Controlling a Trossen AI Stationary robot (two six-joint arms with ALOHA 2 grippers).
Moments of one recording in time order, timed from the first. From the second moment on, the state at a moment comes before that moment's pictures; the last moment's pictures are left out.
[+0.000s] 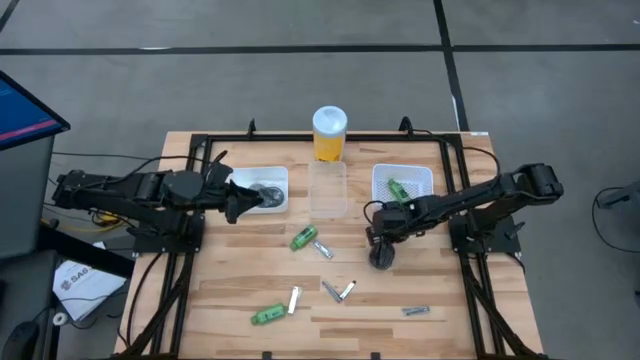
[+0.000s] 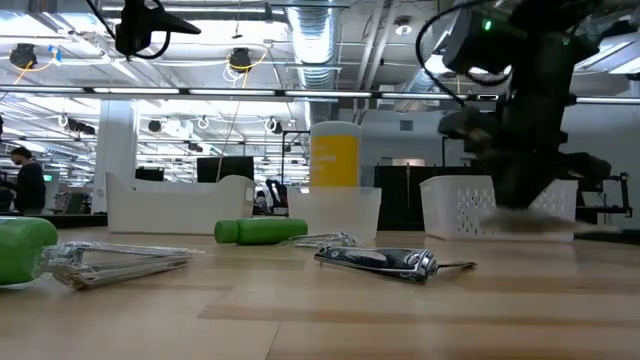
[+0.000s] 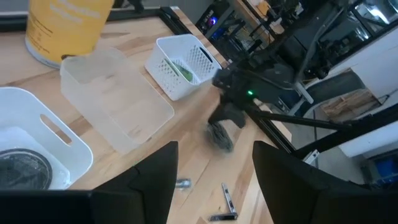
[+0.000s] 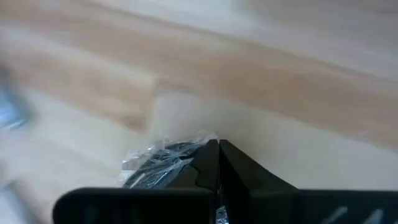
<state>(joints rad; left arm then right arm) -0.12 0.72 0.79 -0.44 -0.34 -0.84 0.12 1.43 0.72 -0.55 0.04 1.41</state>
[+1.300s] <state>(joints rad) -0.12 1.11 0.78 0.07 -0.30 -0.92 0.06 1.69 1.71 -0.85 0.37 0.72</state>
